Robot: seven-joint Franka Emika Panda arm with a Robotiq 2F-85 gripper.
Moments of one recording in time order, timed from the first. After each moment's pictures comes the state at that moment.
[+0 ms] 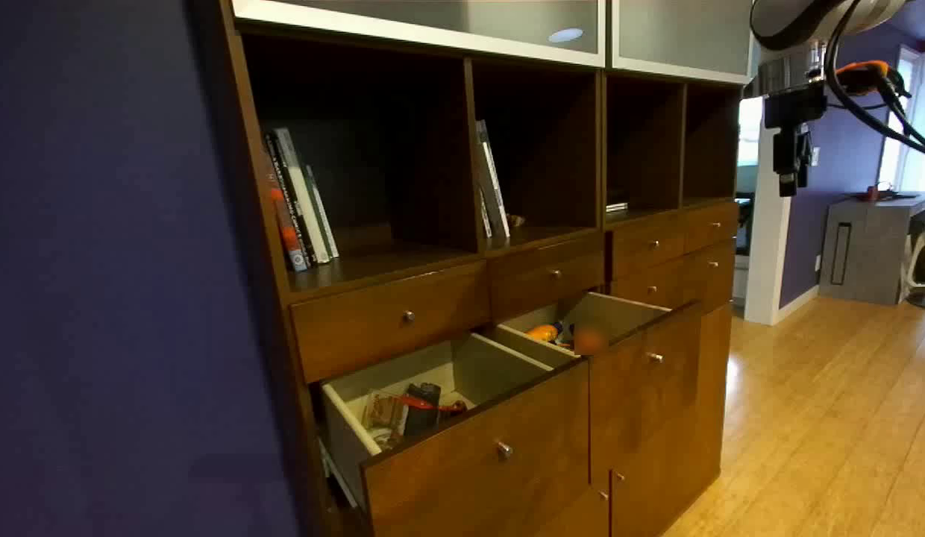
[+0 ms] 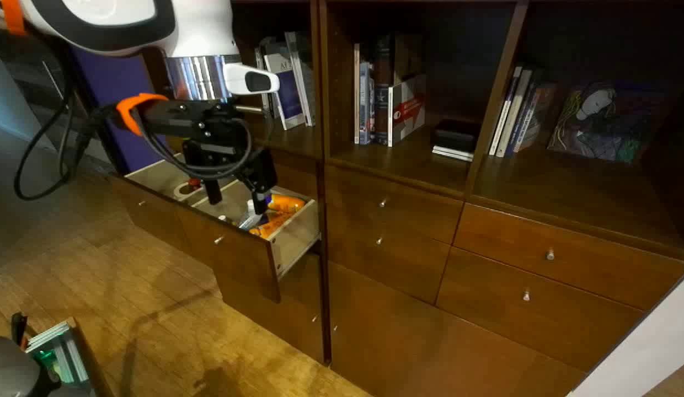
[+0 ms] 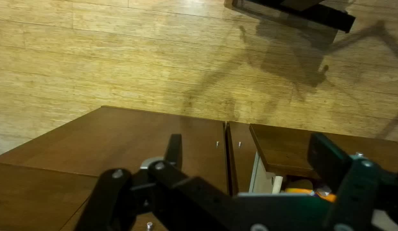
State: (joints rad) arm -0.08 -0.41 -0.28 -2.12 -0.24 1.71 -0.58
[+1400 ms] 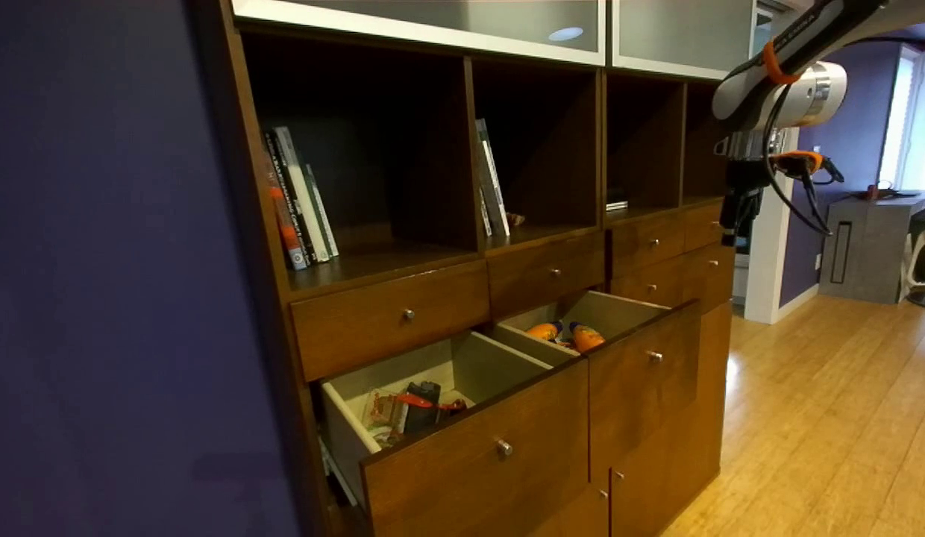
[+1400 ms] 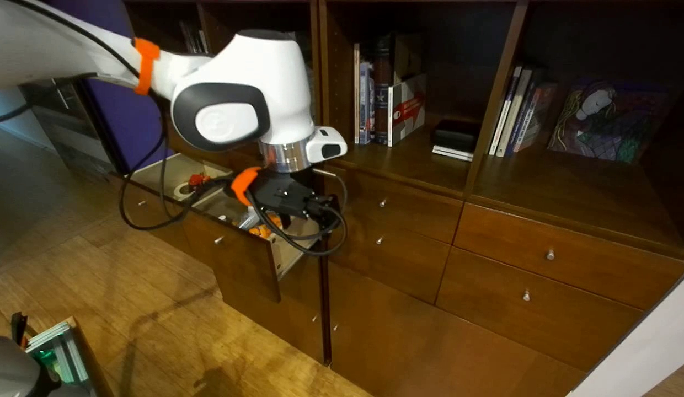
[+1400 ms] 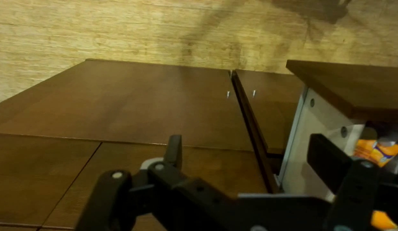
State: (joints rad) arm -0.11 -0.09 -0.34 -2.11 0.00 2.15 -0.71
